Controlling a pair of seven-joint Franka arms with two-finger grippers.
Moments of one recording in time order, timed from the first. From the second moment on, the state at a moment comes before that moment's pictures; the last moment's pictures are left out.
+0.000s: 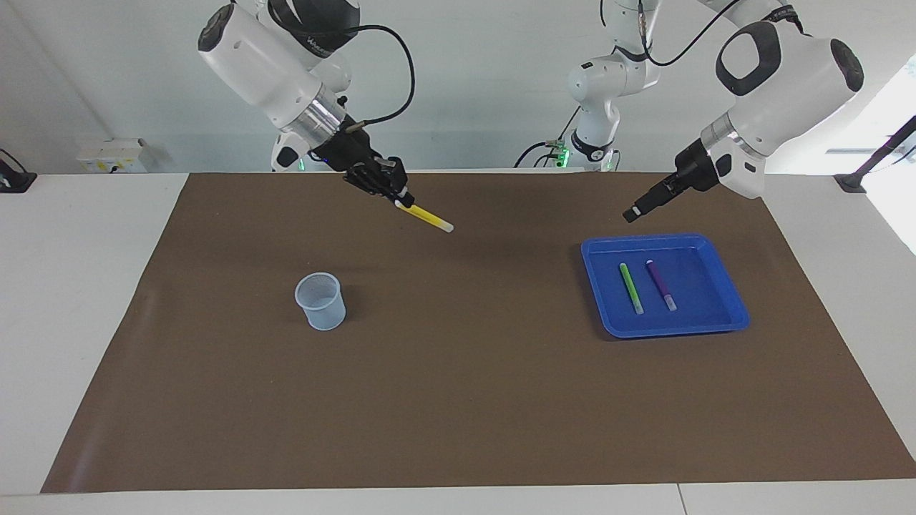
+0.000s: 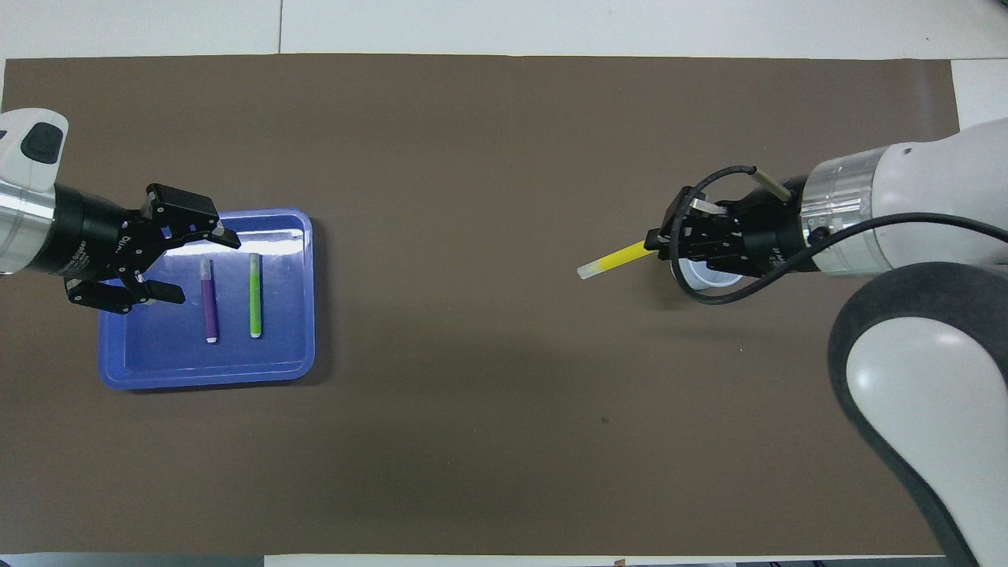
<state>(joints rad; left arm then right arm) 0.22 -0.04 -0.29 -1.79 -0.46 1.65 -0.64 0.07 -0.05 0.23 -1.82 0.70 2.02 0.67</state>
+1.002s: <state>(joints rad) 0.21 -0.08 -0.52 -1.70 -0.51 1.80 -1.85 0.08 0.12 0.51 -1.67 0.80 2.21 1.14</state>
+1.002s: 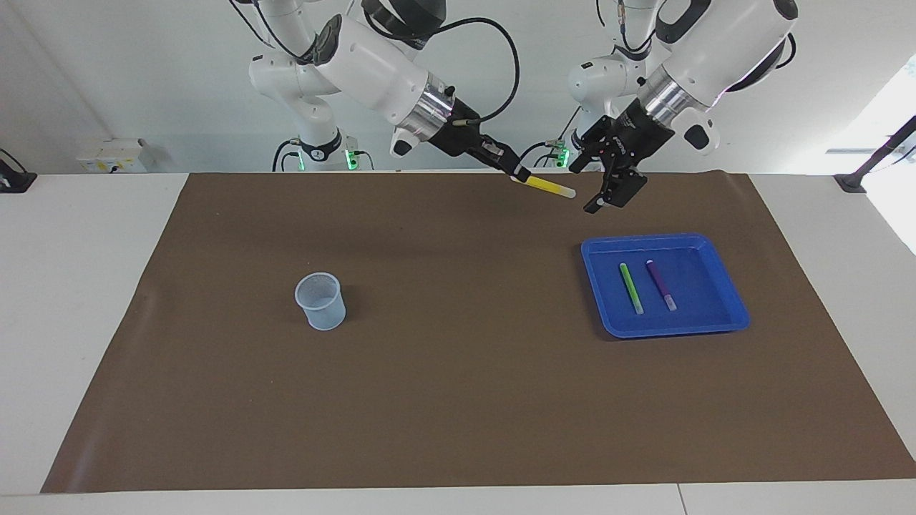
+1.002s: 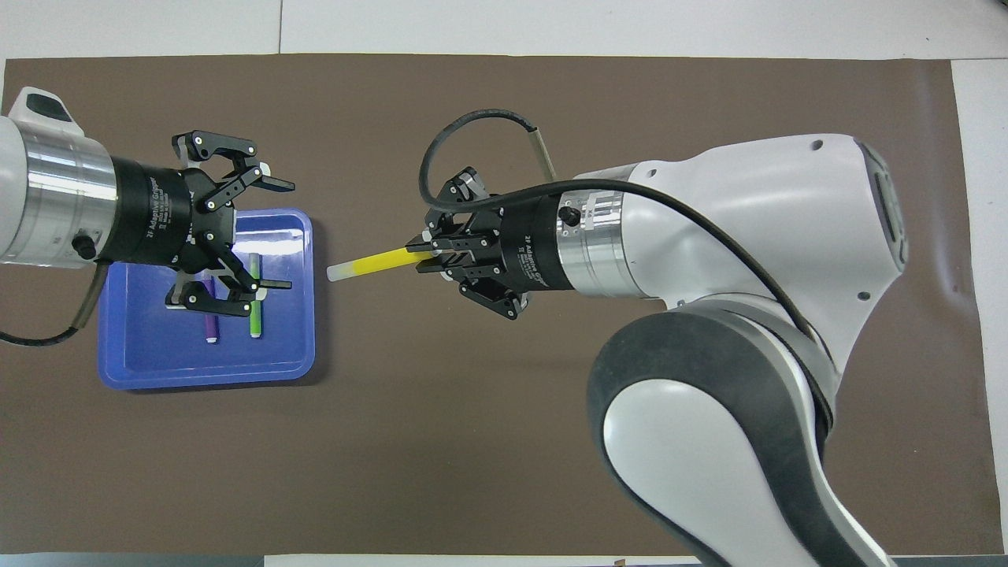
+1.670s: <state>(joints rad) 0.16 -0.12 -0.52 -1.76 -0.51 1.81 -2.01 0.08 0.12 0.53 -1.67 0.80 2.22 1.14</state>
